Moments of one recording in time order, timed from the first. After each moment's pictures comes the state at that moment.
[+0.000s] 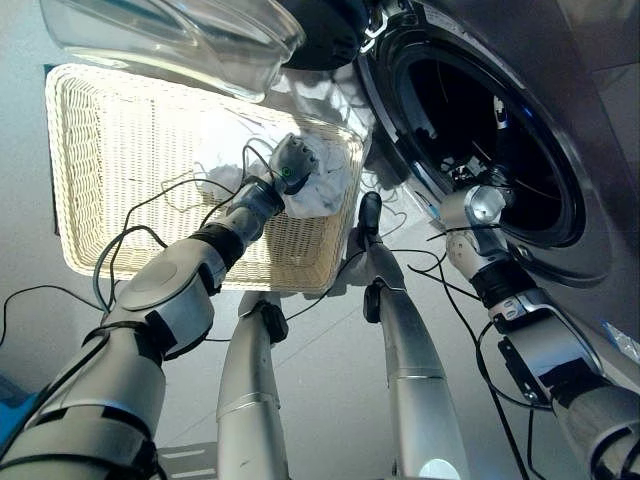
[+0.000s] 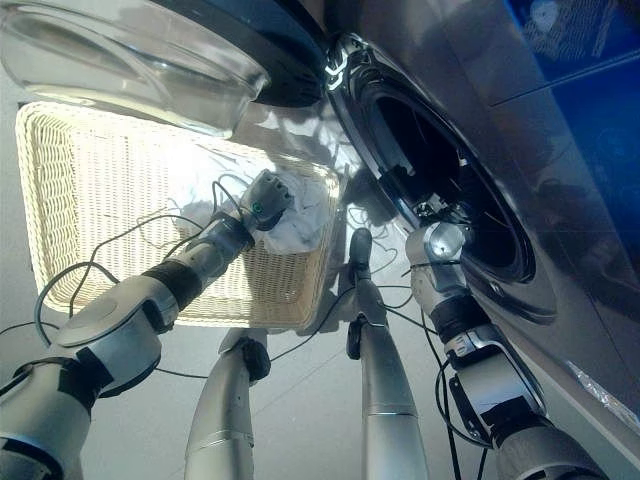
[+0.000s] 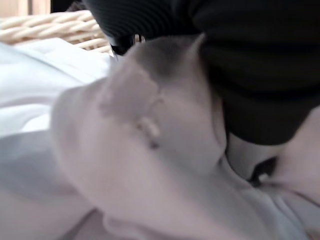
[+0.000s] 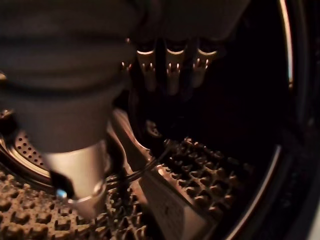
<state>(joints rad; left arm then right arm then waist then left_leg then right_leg) -1.29 0.46 -1.15 1.09 1.00 0.10 0.42 -0.97 -0.40 0.29 0.62 0.74 -0.65 -0.84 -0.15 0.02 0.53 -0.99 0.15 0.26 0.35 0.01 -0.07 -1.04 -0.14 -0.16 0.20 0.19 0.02</state>
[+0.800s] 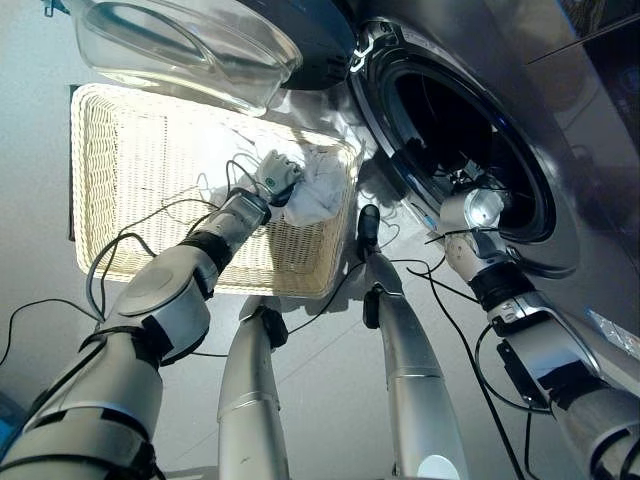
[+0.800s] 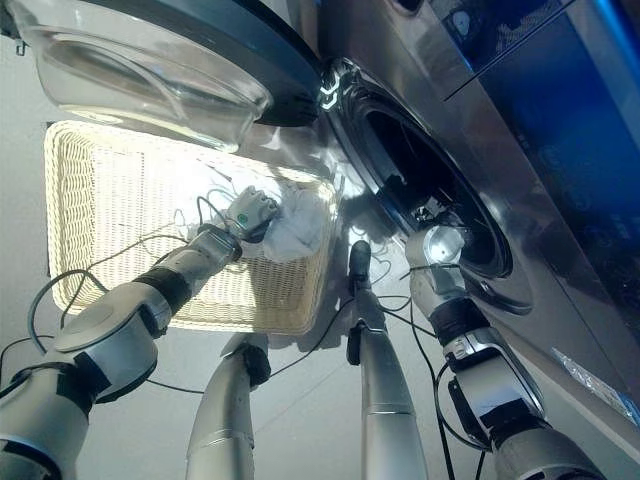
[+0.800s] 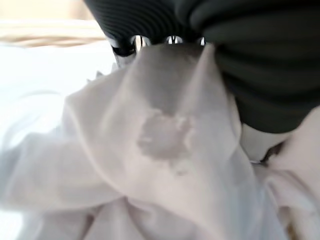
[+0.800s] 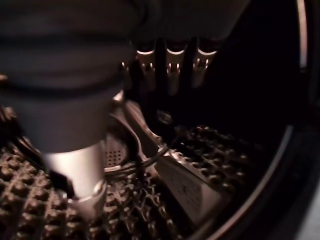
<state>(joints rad) -1.17 0.48 -0.94 1.17 0.58 -0.11 0.57 -0.87 -0.37 0.29 0.64 0.79 -0.61 -0.69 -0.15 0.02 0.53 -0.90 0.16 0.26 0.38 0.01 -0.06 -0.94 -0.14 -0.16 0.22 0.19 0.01</state>
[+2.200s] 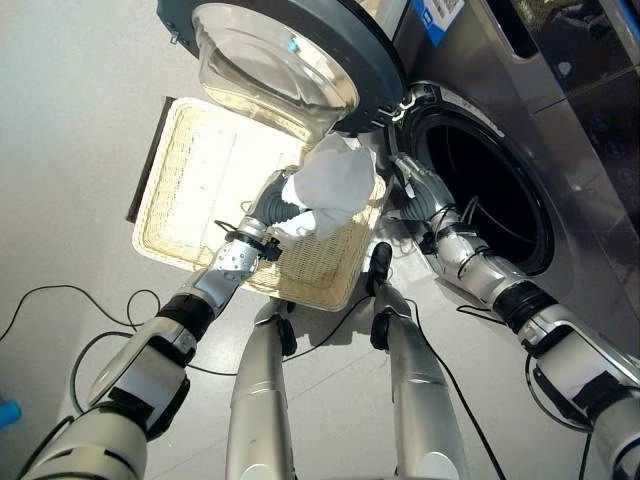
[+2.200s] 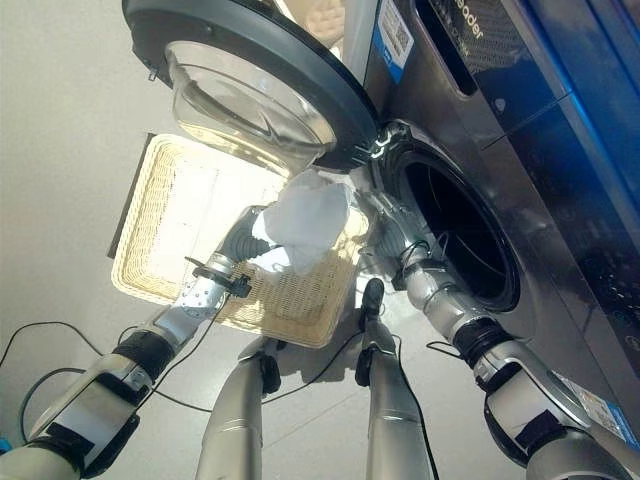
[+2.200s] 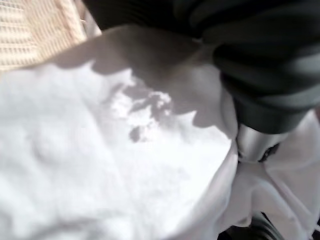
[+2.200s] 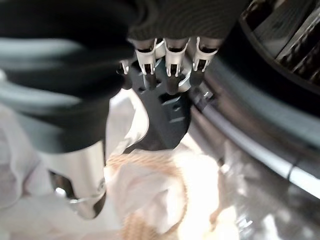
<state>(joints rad) -0.80 0.53 -0.56 0.68 -0.04 -0.64 0.18 -0.87 -0.56 0.64 0.67 -0.22 -0.20 -0.37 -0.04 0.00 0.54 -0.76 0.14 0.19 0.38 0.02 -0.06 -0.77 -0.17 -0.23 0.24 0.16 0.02</state>
